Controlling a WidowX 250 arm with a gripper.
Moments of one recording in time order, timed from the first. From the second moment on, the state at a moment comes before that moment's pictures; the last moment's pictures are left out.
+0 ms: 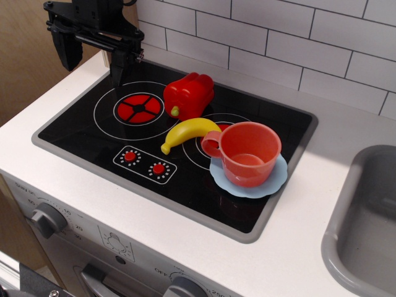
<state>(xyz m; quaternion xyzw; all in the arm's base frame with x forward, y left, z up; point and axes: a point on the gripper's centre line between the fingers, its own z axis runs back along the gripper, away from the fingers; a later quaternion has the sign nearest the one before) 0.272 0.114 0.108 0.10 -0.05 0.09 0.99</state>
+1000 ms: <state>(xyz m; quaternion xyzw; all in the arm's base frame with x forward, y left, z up) 0.252 0.039 0.104 0.03 -0.02 -0.28 0.96</state>
